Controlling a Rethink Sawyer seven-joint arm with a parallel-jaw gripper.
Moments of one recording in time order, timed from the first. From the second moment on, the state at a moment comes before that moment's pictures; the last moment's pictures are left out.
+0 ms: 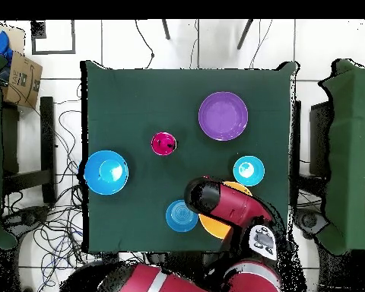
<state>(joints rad) -0.21 -0.50 -0.28 1.84 0.05 0.30 2.28</state>
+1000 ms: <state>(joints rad) -0.21 -0.46 -0.27 1.84 0.05 0.23 2.28</state>
